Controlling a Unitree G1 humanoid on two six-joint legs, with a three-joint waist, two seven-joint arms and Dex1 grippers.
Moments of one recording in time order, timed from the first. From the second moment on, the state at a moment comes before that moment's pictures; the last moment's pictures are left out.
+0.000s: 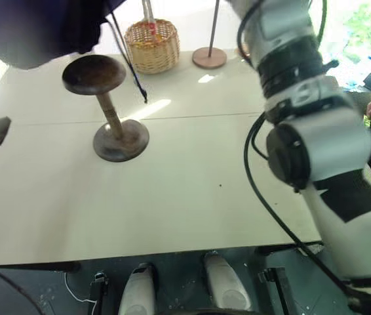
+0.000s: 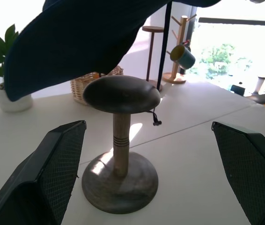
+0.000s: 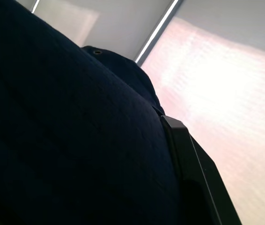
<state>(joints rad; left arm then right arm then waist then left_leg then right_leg) 0.18 0.95 1.24 -0.48 -1.30 0.91 -0.61 -1.63 -0.13 0.02 0.86 0.02 -0.09 0.70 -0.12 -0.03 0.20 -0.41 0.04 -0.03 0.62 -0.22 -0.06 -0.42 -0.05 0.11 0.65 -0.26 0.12</state>
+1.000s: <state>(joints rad) 0.29 1.02 1.30 -0.39 -1.35 0.95 -0.66 -0.86 -0.26 0.41 0.48 -0.52 -0.52 0.29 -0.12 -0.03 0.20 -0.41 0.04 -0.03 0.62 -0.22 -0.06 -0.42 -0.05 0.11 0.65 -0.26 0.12</state>
